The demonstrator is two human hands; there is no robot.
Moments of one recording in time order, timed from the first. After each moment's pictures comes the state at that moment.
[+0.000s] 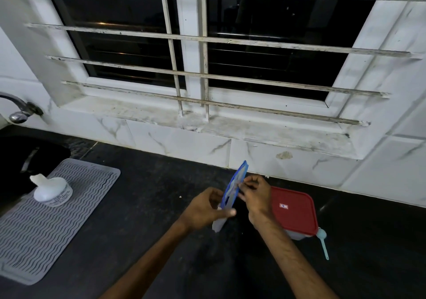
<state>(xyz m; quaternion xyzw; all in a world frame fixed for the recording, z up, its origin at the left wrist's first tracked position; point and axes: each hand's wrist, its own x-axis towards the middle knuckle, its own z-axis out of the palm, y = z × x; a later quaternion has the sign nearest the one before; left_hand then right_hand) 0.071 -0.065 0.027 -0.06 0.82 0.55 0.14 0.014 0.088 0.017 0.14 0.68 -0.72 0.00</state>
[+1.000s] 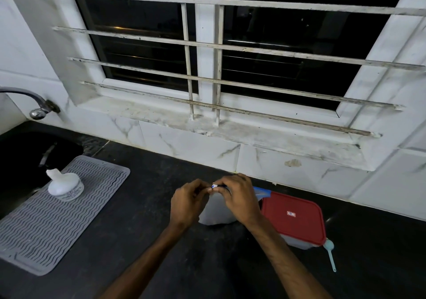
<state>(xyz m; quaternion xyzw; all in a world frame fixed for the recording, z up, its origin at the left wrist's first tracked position) 0.082 -0.104 0.029 -0.07 0.87 0.44 -0.19 0.018 0.051 0.037 -0.31 0.88 -0.34 -0.12</state>
